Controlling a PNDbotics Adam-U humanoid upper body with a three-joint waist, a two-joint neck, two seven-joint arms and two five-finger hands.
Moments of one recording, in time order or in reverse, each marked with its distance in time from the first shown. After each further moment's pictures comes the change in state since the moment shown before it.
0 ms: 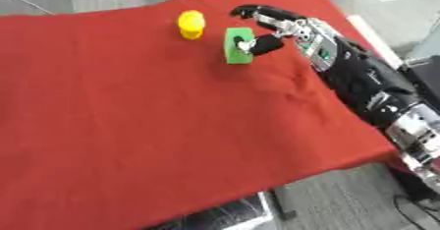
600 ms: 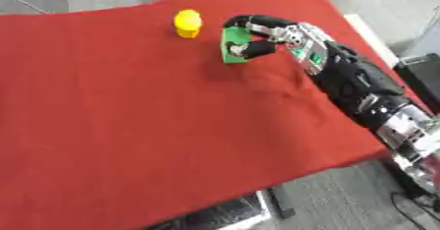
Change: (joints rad) left arm 0.005 -0.007 0.000 0.000 -0.002 -0.001 -0.002; right arm -0.003 0.017 0.010 0.013 0.041 0.002 0.067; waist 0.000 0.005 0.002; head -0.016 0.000
